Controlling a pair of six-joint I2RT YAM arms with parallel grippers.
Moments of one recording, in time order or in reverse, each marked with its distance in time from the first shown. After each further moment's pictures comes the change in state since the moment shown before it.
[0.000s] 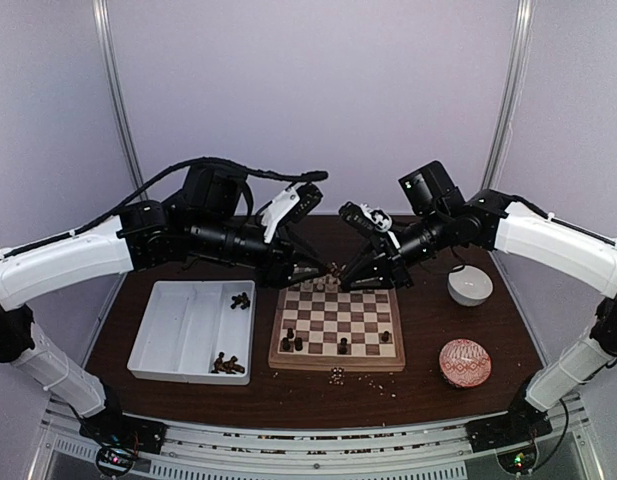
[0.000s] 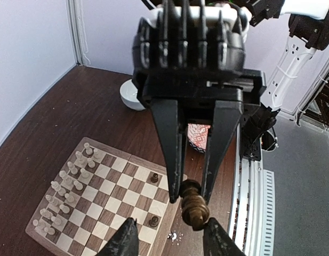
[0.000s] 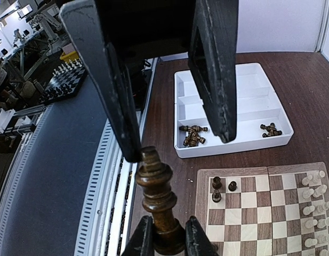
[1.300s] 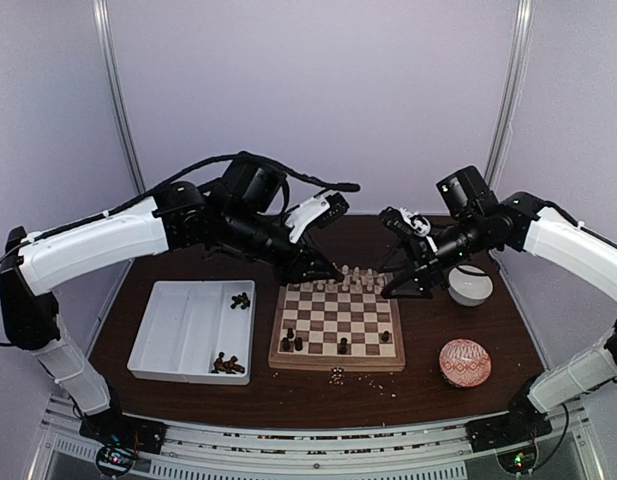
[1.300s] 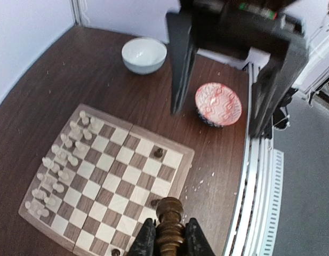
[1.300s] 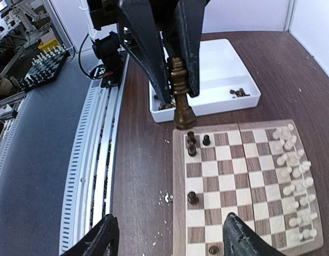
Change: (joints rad) left arm -0.011 0.188 0.227 -0.235 -0.031 0.016; right arm -0.148 -0.134 -0.098 -0.150 0.019 -0.158
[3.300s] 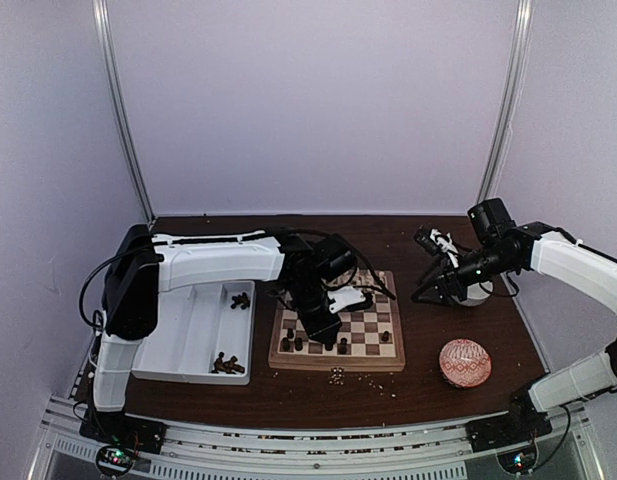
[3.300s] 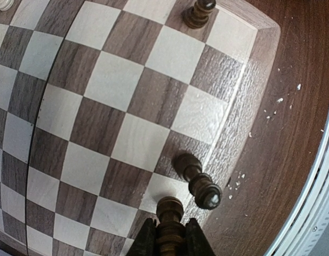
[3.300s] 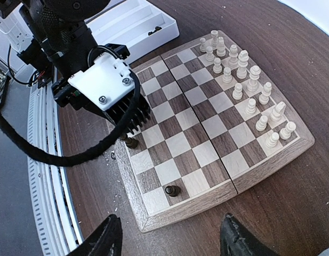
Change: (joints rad) left arm -0.041 0.549 0.259 -0.362 -0.135 0.115; right arm -0.291 -0.060 -0.280 0.092 0.107 0.068
